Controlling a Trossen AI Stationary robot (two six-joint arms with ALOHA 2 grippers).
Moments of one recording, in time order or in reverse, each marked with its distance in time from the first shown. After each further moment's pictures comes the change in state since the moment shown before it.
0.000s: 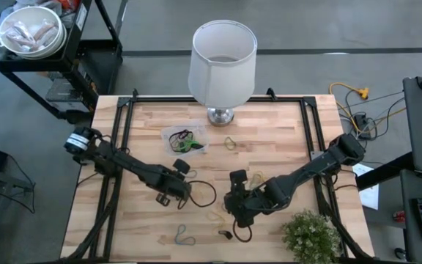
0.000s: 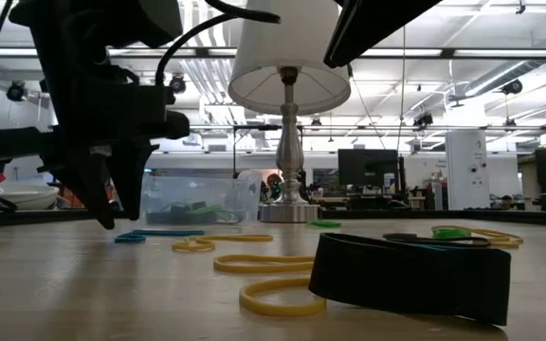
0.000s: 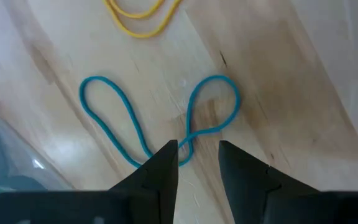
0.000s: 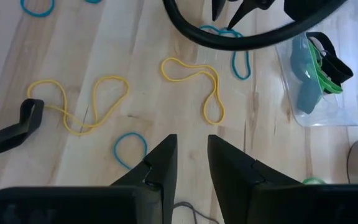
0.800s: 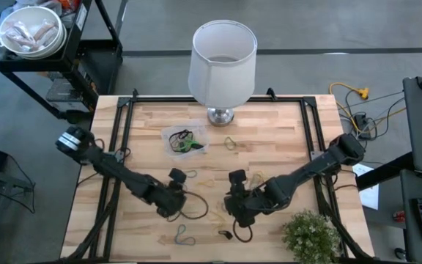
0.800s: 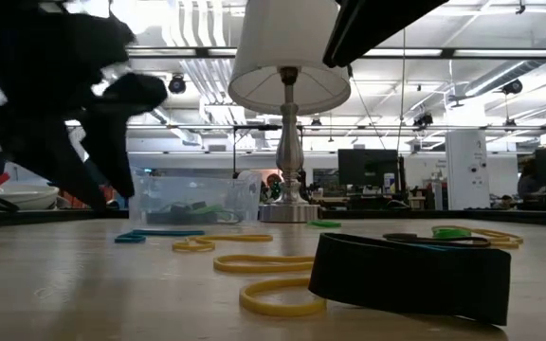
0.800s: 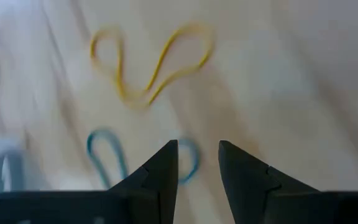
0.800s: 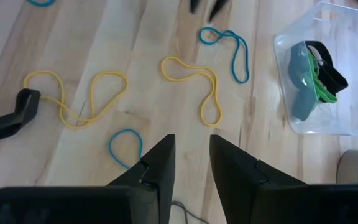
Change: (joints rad) left arm -0.174 -0.079 -0.089 0.228 -0.125 -0.163; right arm -0.002 -0.002 0.000 -0.002 0.002 -0.065
